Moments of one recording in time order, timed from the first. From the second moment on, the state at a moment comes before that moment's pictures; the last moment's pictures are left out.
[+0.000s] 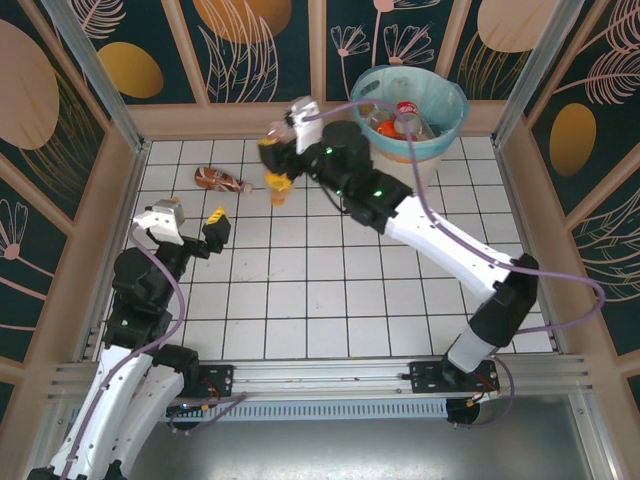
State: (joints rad) left arm -0.26 0.50 0.59 -0.03 0.01 -0.13; right arm 0.85 1.61 1.66 -0.10 0.05 0.10
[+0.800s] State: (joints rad) left arm -0.26 0.68 0.62 -0.02 0.11 -0.20; right arm 0.43 1.62 1.88 -0.04 0.44 -0.10
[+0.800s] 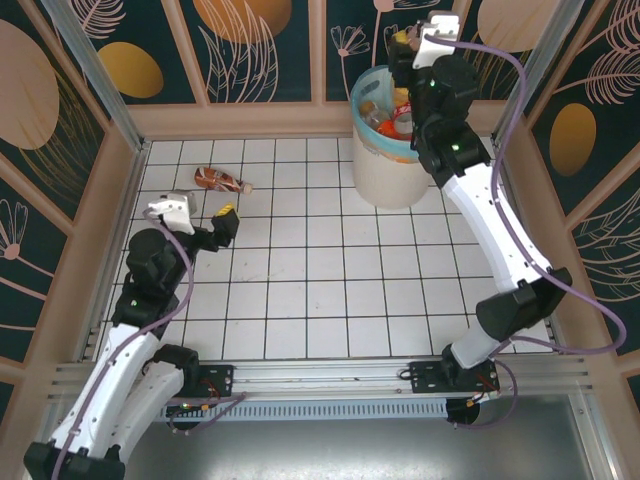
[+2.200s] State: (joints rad) left arm -0.26 0.75 0.63 -0.05 0.17 -0.22; right arm 0.30 2.18 2.34 -0.59 0.70 0.01
